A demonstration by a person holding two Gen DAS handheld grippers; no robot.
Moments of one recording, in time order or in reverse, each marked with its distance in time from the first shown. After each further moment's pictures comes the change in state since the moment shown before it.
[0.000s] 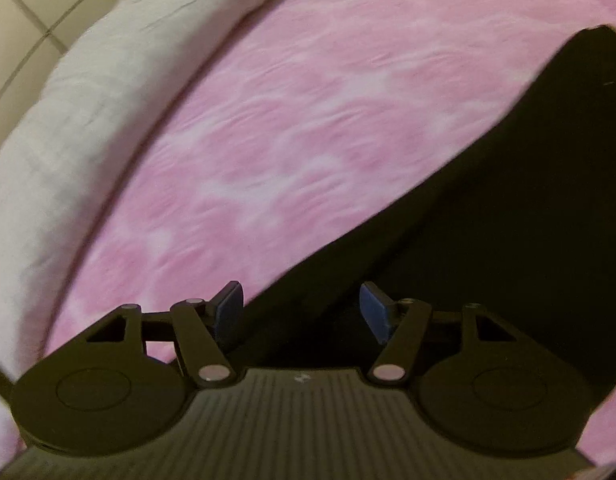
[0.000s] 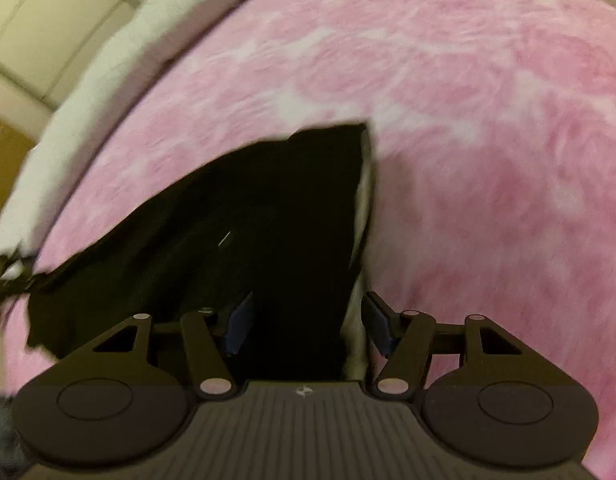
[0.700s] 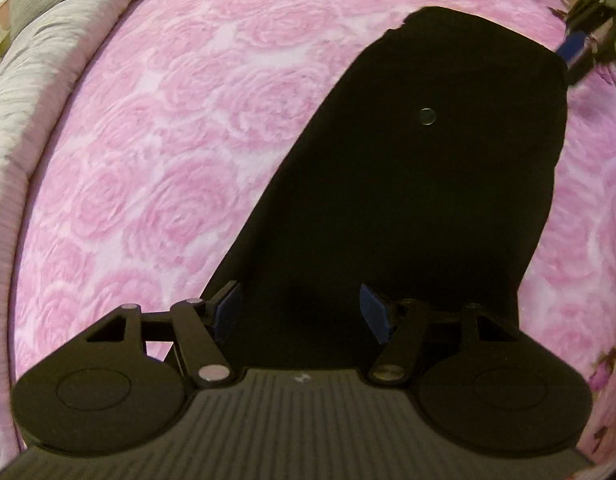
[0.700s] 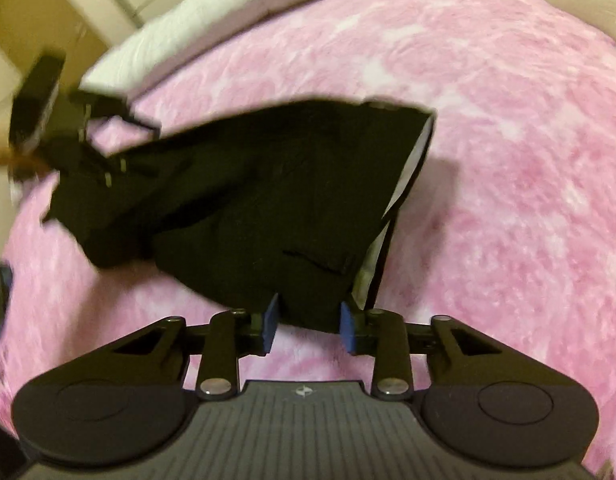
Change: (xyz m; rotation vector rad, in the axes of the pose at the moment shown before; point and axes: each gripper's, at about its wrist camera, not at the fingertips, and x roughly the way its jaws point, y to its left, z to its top) left arm -0.009 -0.176 0.079 0.369 -0.042 -0.216; right arm -0.040 -0.002 -0.053 -0.233 -0.025 0.042
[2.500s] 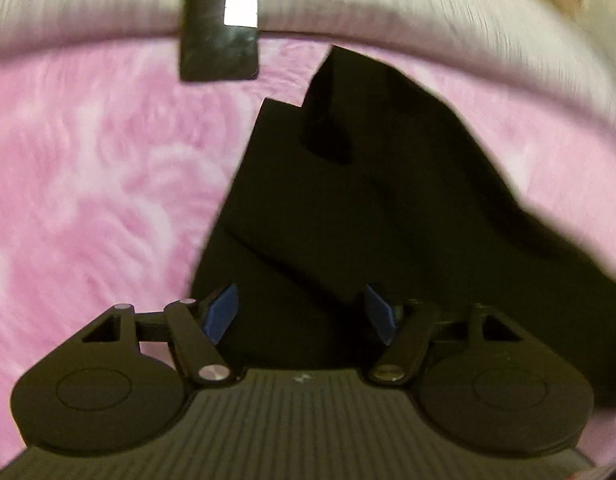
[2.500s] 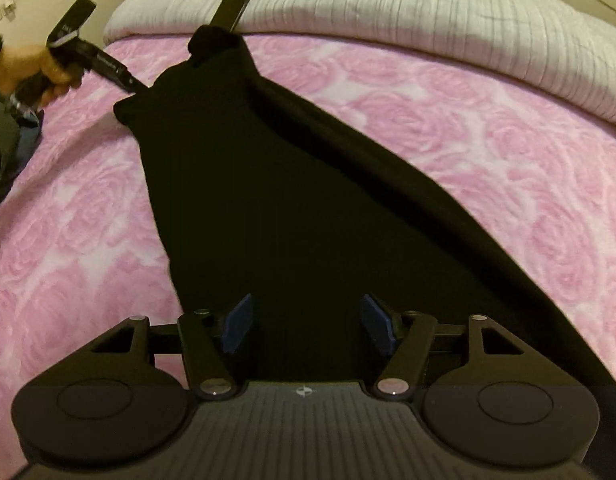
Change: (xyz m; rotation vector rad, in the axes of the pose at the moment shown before) left arm -0.100 0.273 -0.624 -1.494 -0.133 0.125; right arm 0.299 0.418 0.075 -0.718 0.168 0.089
